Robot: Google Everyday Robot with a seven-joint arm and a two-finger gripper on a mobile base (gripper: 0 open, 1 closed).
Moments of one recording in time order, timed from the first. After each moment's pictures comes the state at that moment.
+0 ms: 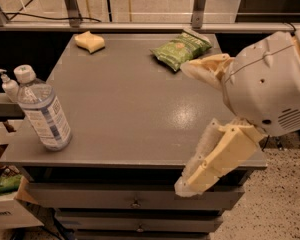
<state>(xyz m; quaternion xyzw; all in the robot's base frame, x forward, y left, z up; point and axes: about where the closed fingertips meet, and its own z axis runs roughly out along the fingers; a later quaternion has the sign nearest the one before) 0.344 -0.047 0.995 -0.62 0.67 0.20 0.36</state>
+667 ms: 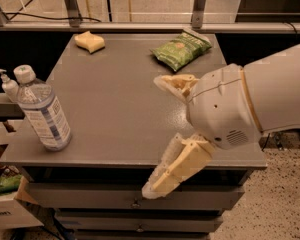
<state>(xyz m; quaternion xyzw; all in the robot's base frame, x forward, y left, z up) 0.356 -0.005 0.959 -0.62 0.63 0.24 0.39</state>
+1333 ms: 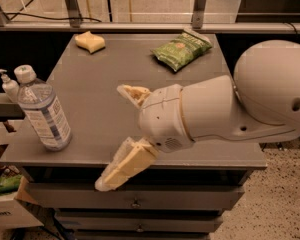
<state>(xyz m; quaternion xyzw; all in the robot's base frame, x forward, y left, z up) 0.383 0.069 0.922 -0.61 0.60 0.28 0.43</state>
